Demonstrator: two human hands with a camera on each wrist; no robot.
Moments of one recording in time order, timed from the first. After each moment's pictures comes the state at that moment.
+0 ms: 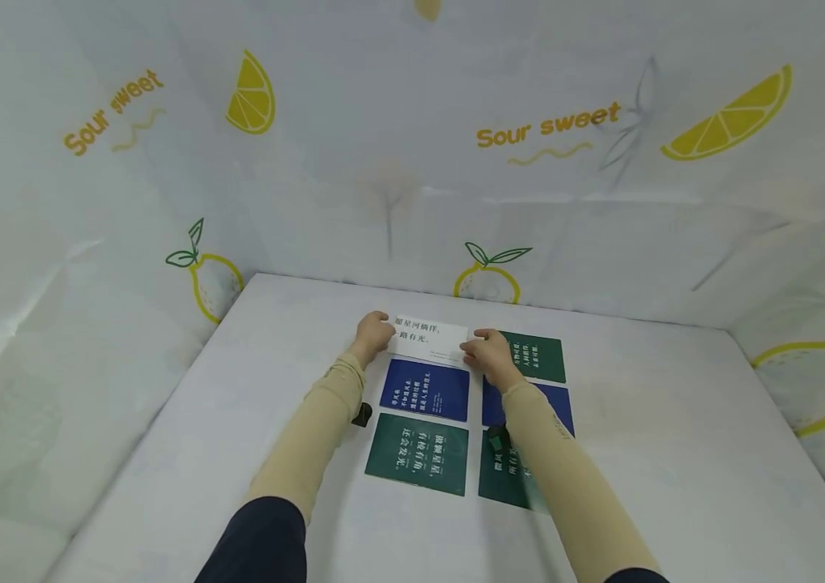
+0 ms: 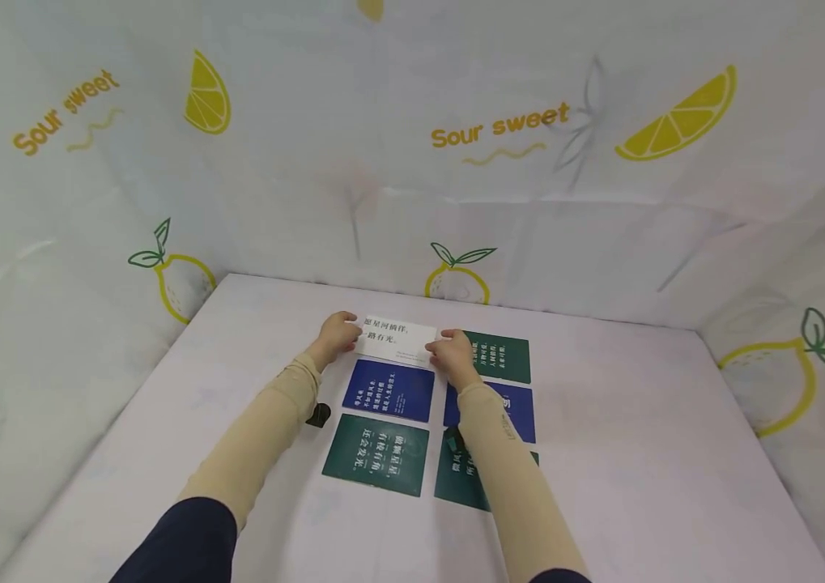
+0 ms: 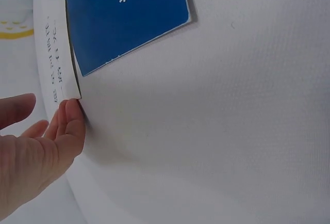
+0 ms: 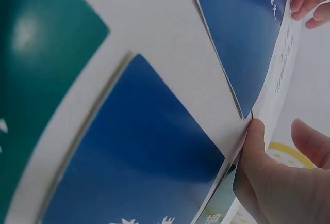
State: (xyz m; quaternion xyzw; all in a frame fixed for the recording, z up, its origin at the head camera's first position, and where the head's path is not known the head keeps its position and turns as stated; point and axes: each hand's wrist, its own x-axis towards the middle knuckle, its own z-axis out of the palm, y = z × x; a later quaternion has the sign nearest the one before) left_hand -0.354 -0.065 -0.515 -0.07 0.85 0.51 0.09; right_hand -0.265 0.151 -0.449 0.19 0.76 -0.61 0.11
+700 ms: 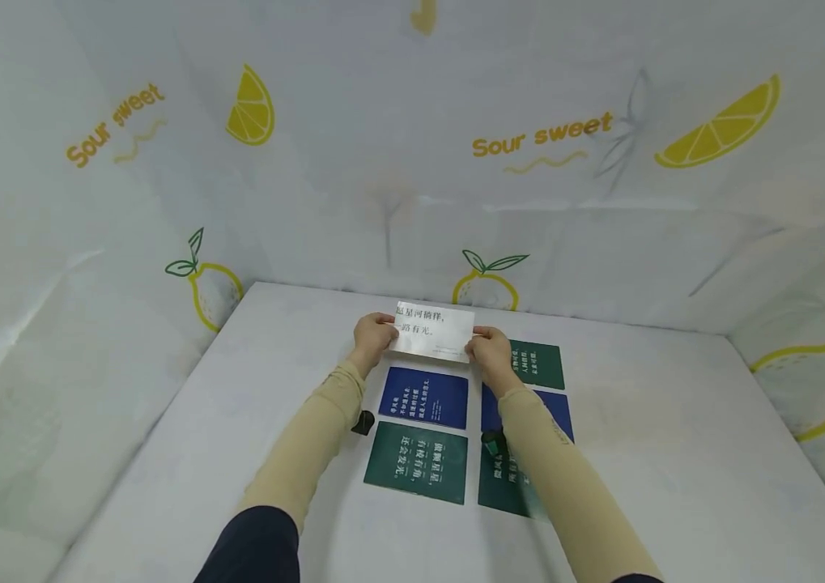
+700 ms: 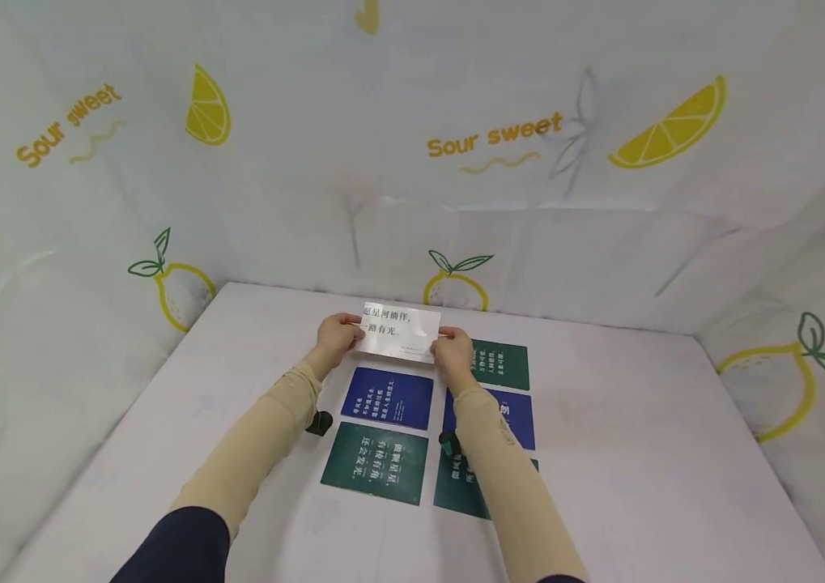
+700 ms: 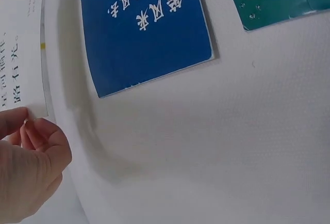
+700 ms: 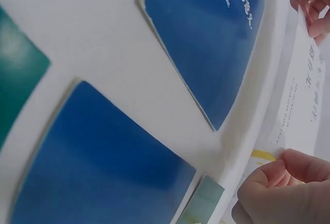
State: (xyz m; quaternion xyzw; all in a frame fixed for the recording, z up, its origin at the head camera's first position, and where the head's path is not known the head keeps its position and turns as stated) left_hand -0.299 -0.047 -0.439 -0.13 0.79 0.60 0.03; right_hand -0.265 0.148 -0.442 0.19 0.75 -0.64 0.02
